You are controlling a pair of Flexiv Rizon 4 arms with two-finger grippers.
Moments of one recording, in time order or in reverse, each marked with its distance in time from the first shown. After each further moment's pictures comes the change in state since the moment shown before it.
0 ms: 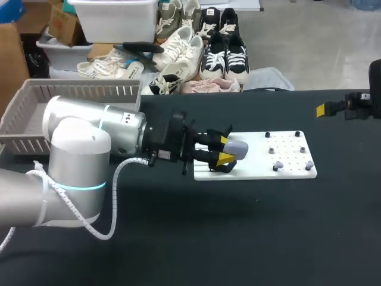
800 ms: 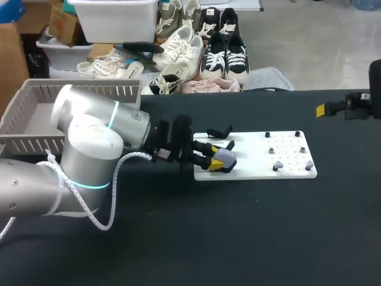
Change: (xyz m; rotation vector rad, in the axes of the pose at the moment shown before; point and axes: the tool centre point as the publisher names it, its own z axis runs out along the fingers) left arm 0.092 0.040 -0.014 -0.033 0.261 -0.145; right arm 0.000 0.000 0.000 0.000 0.000 0.000
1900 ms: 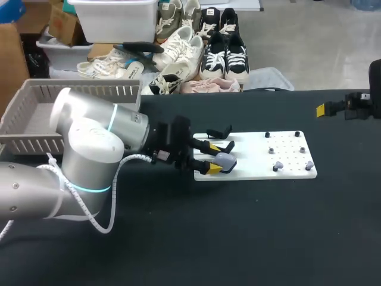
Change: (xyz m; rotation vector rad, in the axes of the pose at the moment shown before) left arm 0.012 0.006 0.001 -0.036 0.022 -0.016; right arm 0.000 0.000 0.000 0.000 0.000 0.000
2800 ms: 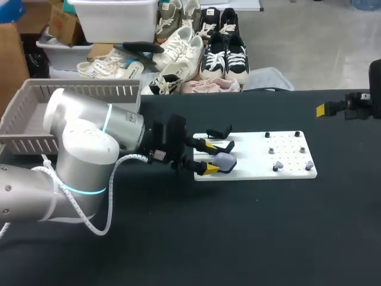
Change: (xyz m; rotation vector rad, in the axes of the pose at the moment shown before) left arm -0.002 -0.003 -0.010 -0.018 -0.004 -0.036; right arm 0.000 0.000 0.000 0.000 0.000 0.000
